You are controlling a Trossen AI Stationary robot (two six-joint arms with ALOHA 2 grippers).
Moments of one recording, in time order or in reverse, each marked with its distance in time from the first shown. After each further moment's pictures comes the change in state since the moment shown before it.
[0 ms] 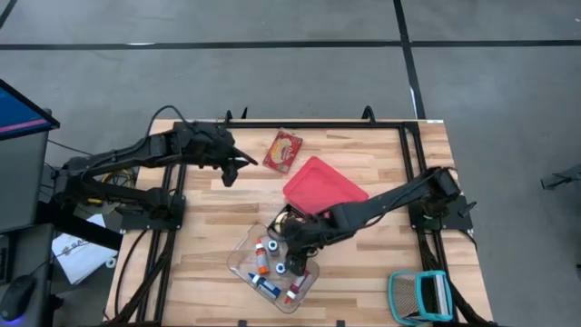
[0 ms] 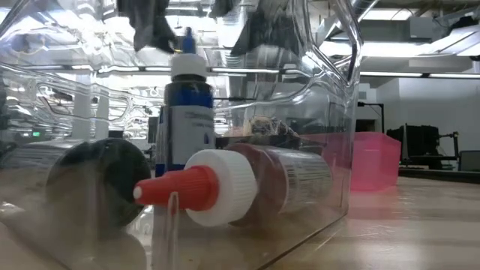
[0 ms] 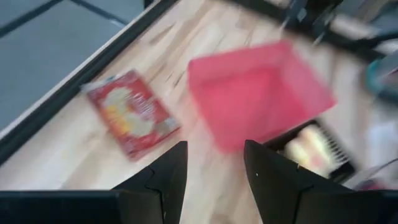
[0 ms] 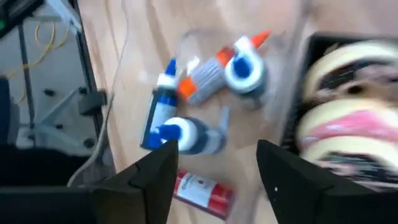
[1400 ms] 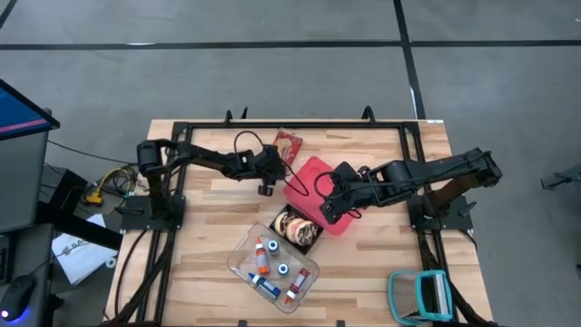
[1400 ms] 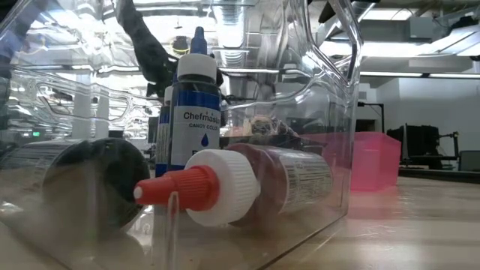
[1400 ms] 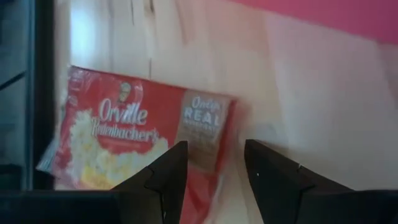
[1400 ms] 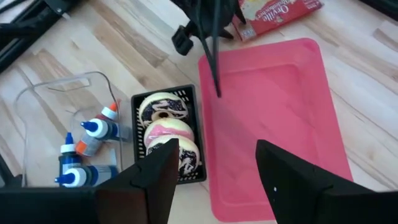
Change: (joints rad) left arm 0.018 0.826 -0.114 0.696 -0.193 0.879; right arm -0.059 -0.390 0.000 -0.527 0.393 0.244
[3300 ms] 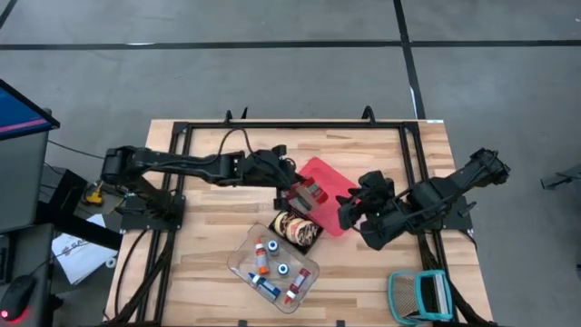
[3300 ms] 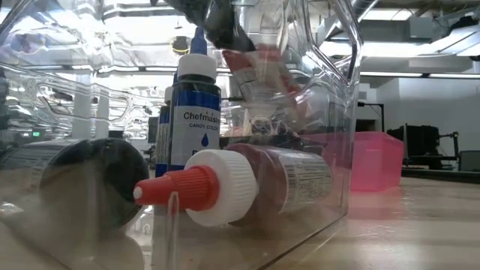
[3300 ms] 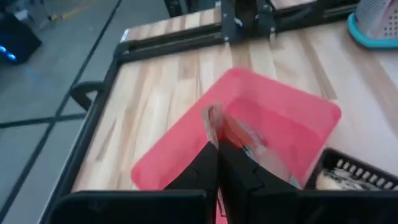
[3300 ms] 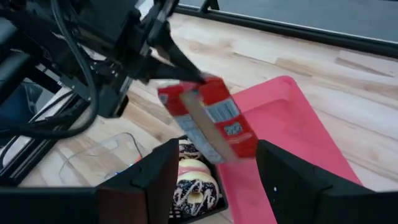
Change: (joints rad) left arm -0.269 -0.281 0.291 -0.195 0.061 -0.428; right arm 0.251 -0.063 0.001 -0.090 0.409 0.417
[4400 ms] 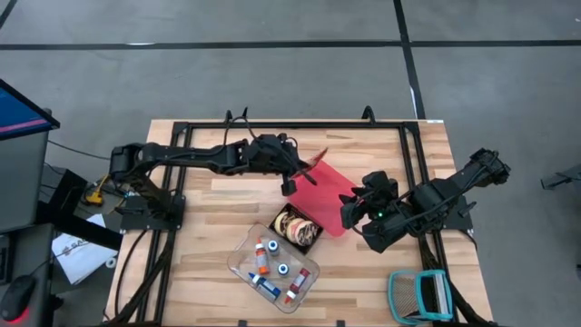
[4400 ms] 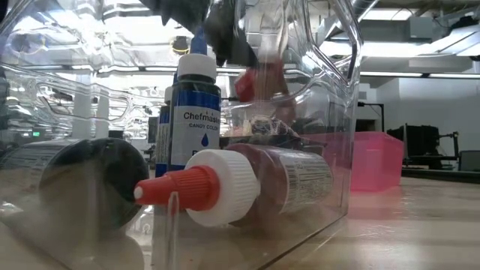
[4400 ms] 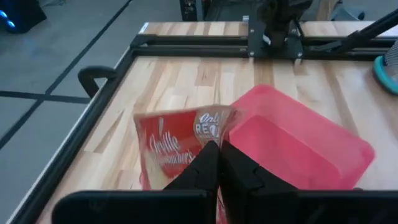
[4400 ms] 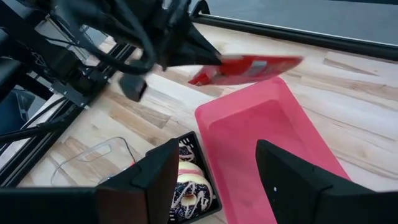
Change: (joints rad) left arm 0.124 0.051 0.000 0.099 0.104 -0.139; right arm 0.024 0.001 -0.001 -0.060 0.029 0.074
